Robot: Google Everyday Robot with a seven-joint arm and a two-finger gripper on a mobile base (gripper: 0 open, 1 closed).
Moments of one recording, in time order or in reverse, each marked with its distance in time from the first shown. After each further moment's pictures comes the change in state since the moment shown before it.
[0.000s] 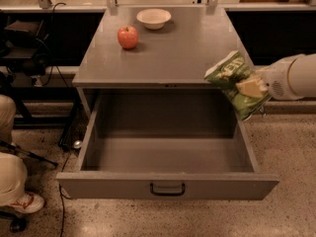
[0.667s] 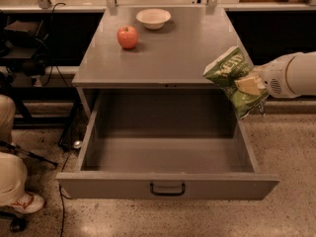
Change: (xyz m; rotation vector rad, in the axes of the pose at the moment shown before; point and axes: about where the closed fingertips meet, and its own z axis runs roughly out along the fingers) arm -0.010 0.000 0.002 -0.003 -0.022 -0.004
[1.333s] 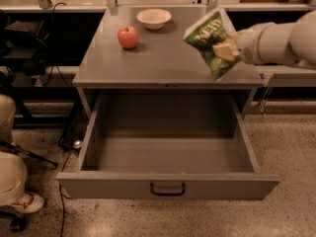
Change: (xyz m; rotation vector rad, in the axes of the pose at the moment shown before) arm -0.098 -0.026 0.054 0.011 -0.228 -0.051
